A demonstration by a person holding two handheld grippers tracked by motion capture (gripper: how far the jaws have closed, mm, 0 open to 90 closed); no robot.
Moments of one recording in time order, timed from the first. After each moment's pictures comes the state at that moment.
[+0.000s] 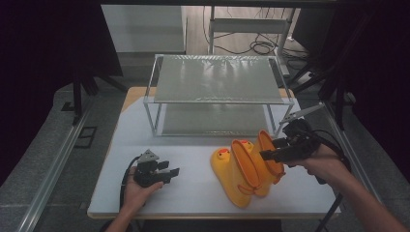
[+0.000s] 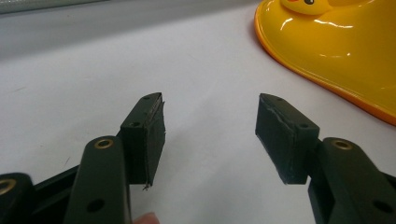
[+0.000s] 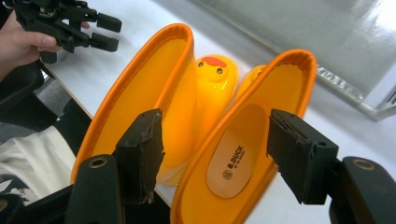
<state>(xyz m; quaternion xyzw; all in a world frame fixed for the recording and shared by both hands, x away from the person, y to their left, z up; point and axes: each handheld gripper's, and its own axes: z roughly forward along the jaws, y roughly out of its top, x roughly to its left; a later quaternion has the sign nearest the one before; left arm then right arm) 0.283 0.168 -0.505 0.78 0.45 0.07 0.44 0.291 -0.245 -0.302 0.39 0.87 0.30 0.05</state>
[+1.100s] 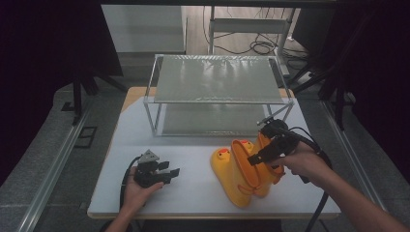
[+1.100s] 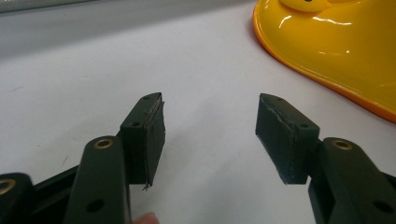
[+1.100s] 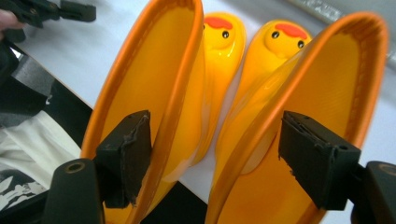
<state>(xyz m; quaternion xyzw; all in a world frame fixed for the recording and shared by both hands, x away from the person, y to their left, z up) 0.283 0.167 -0.506 0.78 0.44 0.07 0.44 0.305 -0.203 -0.317 0.45 0.88 0.19 0.02</state>
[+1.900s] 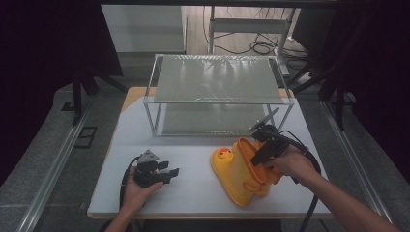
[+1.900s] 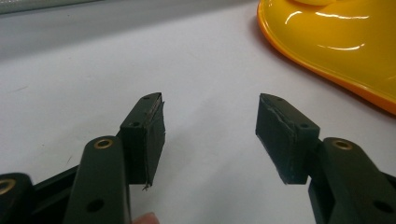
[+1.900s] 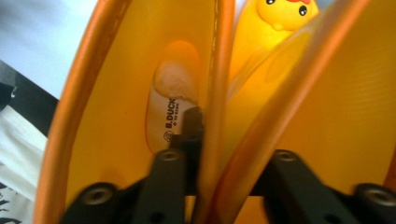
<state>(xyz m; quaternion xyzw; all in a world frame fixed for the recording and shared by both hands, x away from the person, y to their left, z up) 0.284 0.169 -0.506 0.78 0.44 0.07 0.43 0.319 -0.194 -0.350 0.47 0.87 0.13 0.01</state>
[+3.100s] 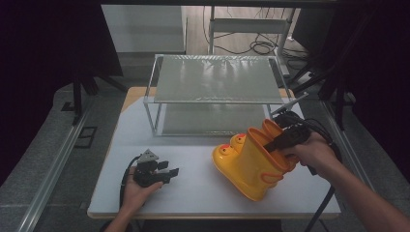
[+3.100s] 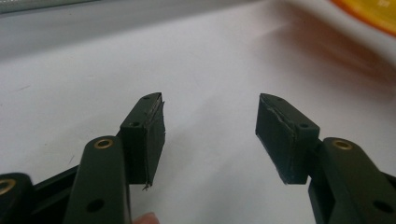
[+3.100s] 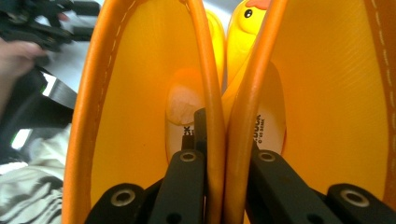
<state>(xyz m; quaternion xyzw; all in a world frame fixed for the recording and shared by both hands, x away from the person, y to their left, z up) 0.284 0.169 -0.506 0.78 0.45 0.07 0.43 0.326 -0.235 -0.307 0.49 0.85 0.22 -0.04</state>
